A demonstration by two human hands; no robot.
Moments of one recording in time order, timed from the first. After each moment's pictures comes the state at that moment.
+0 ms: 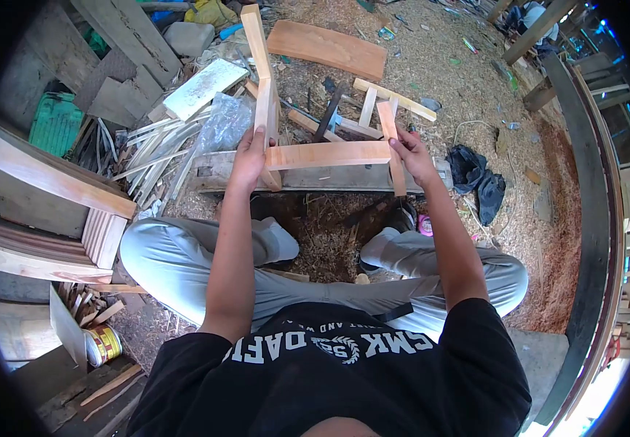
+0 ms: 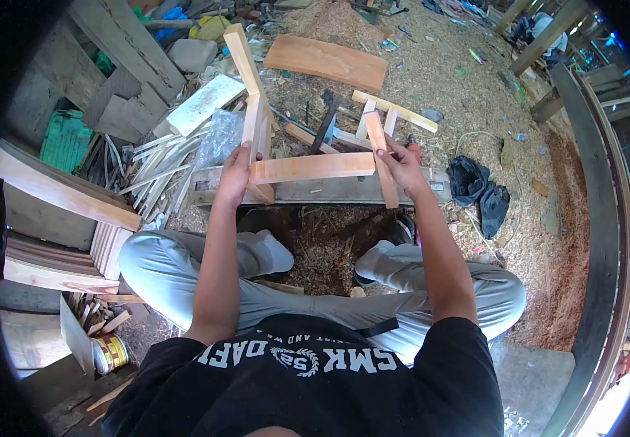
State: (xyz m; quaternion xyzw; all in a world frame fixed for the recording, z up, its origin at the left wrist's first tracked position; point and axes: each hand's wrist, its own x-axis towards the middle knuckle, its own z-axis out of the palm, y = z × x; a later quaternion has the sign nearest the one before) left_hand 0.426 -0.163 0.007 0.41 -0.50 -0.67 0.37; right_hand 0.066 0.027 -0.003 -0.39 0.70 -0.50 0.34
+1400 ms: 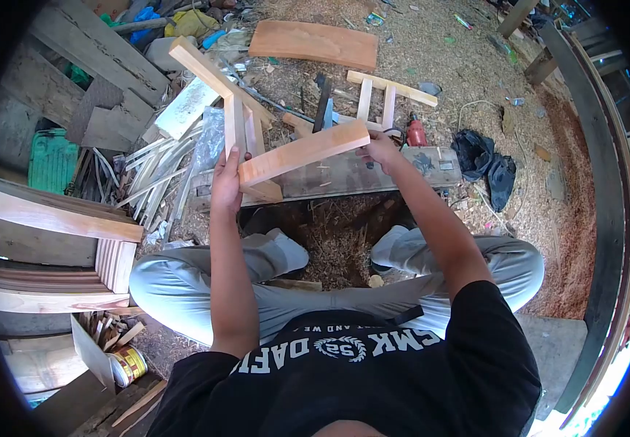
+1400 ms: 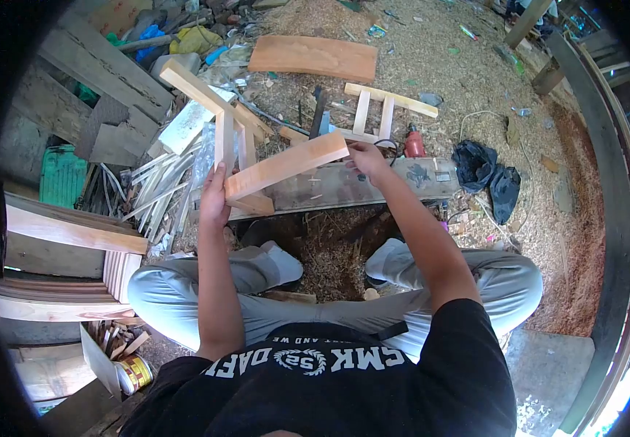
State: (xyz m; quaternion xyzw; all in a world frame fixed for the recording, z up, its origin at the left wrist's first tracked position) left_hand 0.449 -0.179 0.010 0.40 -0.41 -0.71 0.41; right_hand 0.097 -0.047 -0.055 -0.24 0.69 -0.47 0.50
